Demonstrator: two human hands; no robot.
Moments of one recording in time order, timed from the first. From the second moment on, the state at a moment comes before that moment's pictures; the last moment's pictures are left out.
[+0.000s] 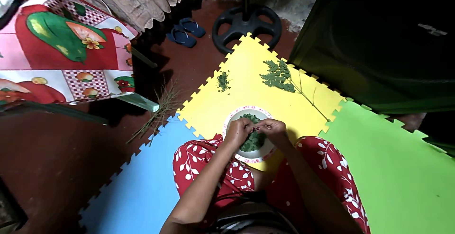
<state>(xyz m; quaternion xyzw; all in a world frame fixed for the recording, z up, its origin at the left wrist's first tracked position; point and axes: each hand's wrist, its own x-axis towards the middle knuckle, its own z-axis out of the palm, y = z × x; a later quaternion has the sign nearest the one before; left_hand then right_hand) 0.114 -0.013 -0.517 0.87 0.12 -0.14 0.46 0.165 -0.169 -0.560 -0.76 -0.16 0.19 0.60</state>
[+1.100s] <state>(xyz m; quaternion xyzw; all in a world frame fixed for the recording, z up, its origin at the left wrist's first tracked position) 0.113 -0.026 -0.543 0.74 0.22 -0.02 0.63 0.172 -0.171 -0.560 -0.65 -0.04 0.28 0.70</state>
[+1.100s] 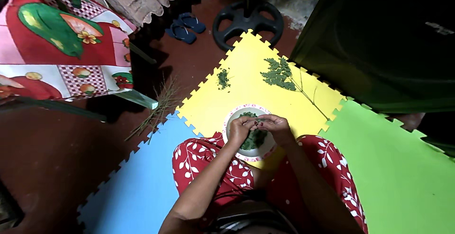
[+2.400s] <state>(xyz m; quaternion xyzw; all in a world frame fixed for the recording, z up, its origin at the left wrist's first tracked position) 0.109 -0.001 -0.544 0.72 0.26 -0.12 0.64 0.185 -0.183 -0.565 -0.68 0.00 0.26 0.68</state>
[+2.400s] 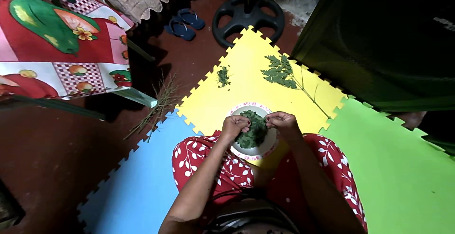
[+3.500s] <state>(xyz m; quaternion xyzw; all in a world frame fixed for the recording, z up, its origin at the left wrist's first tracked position) 0.194 0.076 -0.565 0.86 0.22 -0.10 0.44 0.202 -0.178 -0.561 -0.73 -0.02 0.40 0.56</state>
